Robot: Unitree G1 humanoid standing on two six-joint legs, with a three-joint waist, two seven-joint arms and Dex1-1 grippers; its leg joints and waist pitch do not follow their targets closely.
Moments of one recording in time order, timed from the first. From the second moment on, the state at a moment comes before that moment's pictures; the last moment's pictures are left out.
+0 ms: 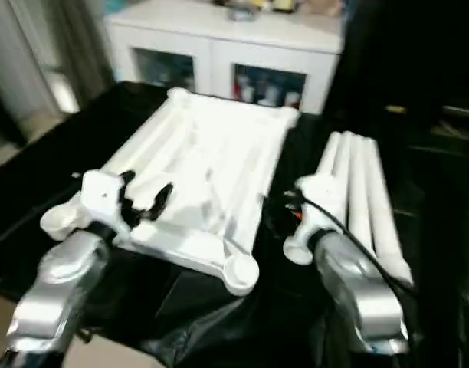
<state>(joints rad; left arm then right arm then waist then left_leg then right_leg) -0.16 0.15 -0.06 -0.10 -0.01 0.24 -0.20 -0.11 -0.21 -0.05 -0.19 0.23 0.58 0.19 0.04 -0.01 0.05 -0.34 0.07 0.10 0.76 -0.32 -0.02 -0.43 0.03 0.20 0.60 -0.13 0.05</state>
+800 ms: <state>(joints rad) -0.11 0.11 0.00 -0.12 -0.03 0.23 -0.14 -0.16 -0.14 -0.02 -0.22 0.26 0.54 0.20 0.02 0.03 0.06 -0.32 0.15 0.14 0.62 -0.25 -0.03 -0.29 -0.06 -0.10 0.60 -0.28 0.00</state>
